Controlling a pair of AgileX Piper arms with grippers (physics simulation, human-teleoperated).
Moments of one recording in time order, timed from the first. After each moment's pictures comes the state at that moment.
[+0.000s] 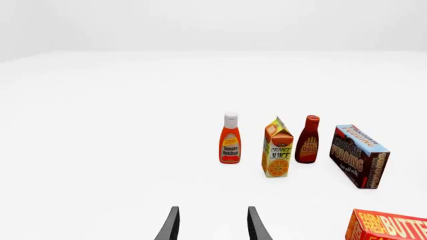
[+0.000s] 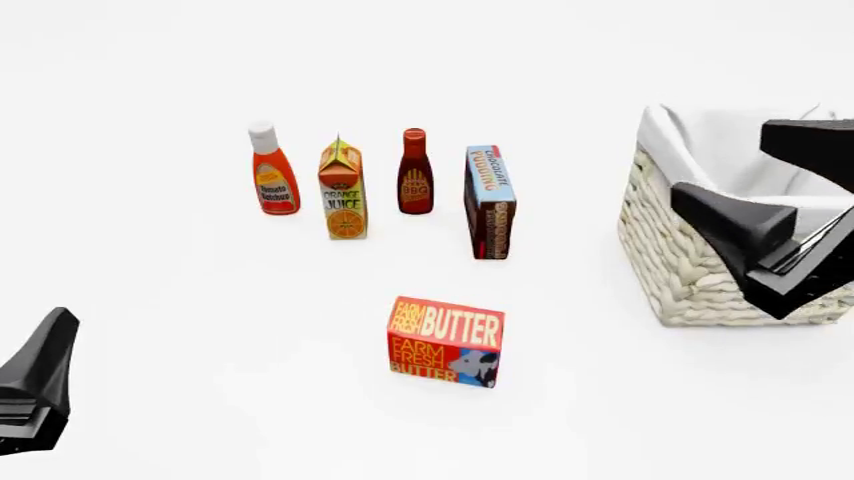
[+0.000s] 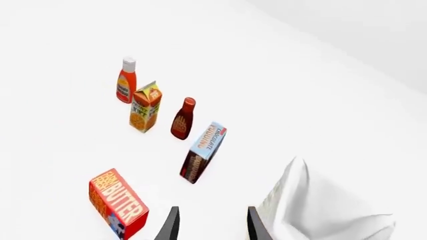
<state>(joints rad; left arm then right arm) 0.00 0.01 0.00 0.00 0.00 0.43 0.60 -0.64 0.30 -0.34</state>
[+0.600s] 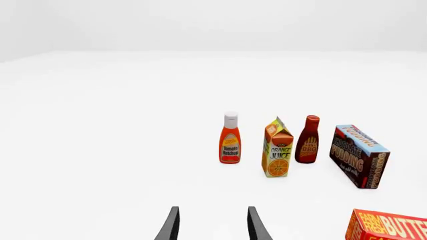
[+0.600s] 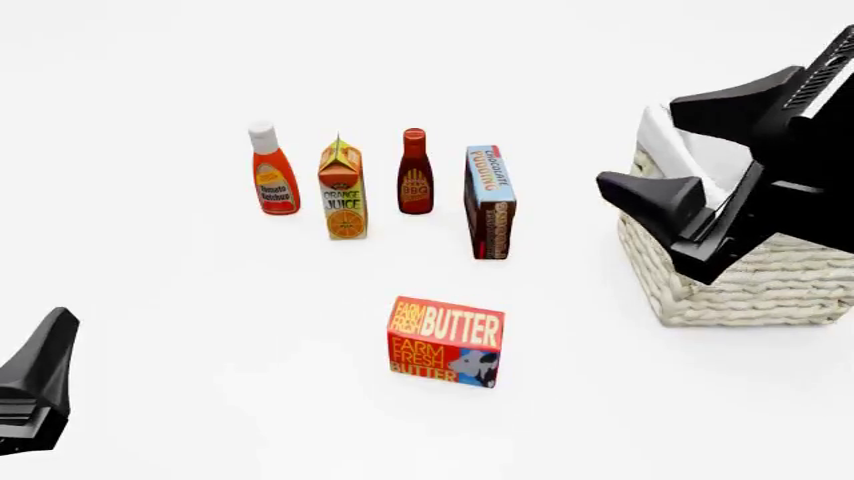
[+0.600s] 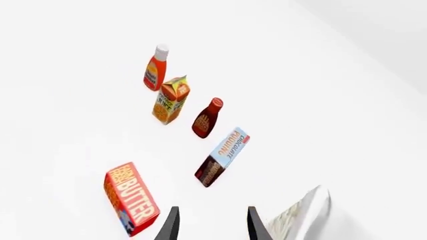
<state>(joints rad) 0.00 0.01 0.00 0.00 0.00 0.55 0.81 -0.79 0.37 -0.43</state>
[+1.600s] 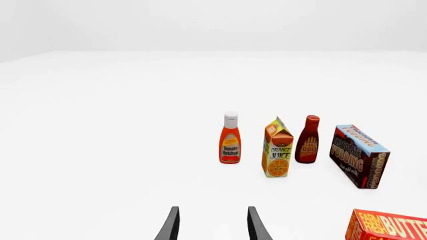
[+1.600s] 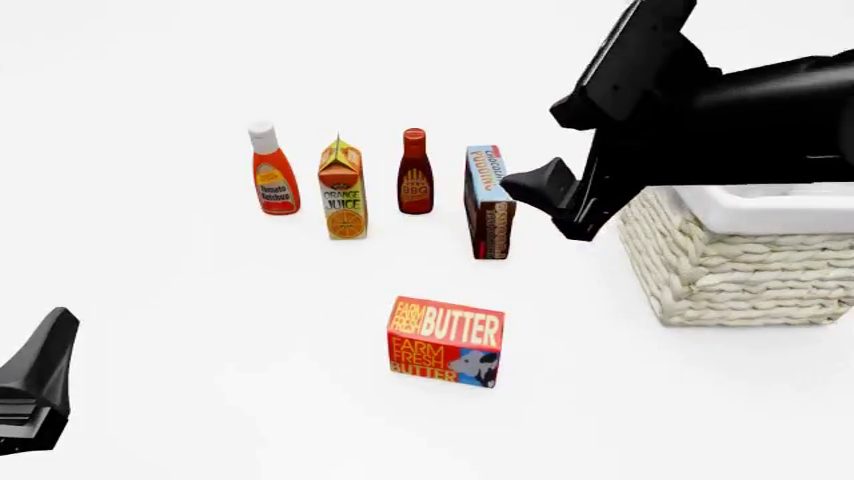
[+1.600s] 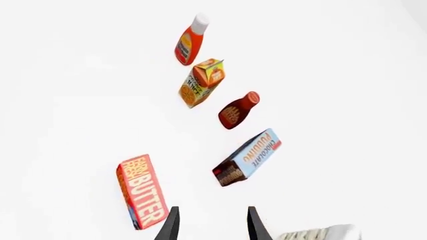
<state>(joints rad) 0.00 0.01 0.00 0.00 0.00 0.63 1.15 -1.05 0.52 -0.52</state>
